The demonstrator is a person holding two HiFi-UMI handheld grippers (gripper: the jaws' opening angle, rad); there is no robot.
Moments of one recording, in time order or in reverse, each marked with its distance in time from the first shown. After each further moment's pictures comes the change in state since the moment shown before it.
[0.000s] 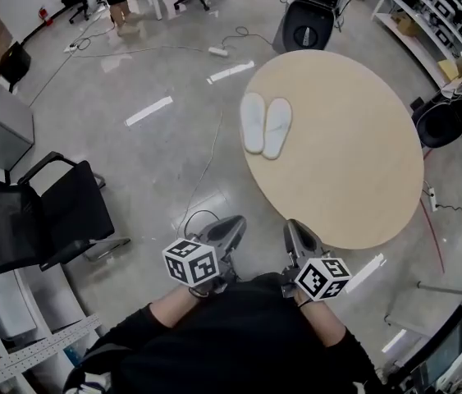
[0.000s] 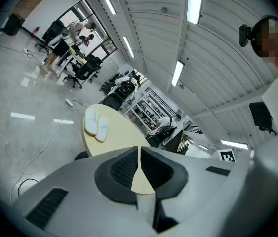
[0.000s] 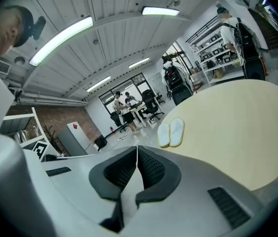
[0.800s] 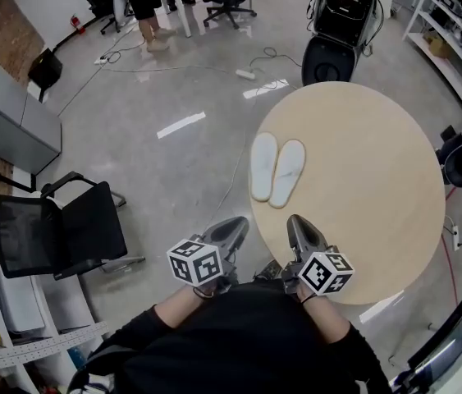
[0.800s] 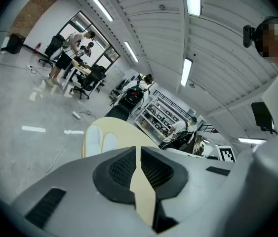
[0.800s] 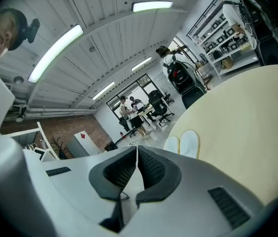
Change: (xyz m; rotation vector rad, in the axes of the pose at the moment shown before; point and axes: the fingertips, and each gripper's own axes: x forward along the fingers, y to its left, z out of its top) left arm 0.116 0.039 0.102 0.055 -0.053 0.148; right arm 0.130 -0.070 0.108 0.063 -0.017 0.144
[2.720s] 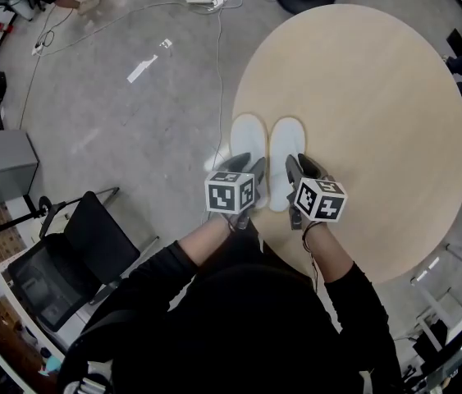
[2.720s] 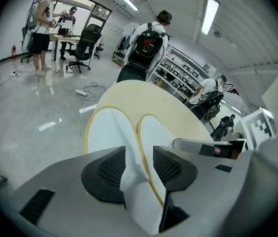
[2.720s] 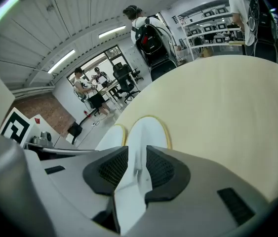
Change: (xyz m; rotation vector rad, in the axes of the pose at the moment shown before) left arm 0.301 0.203 0.010 0.132 0.521 0.189; right arm 0.236 -0.244 -0.016 0.050 0.306 -0.401
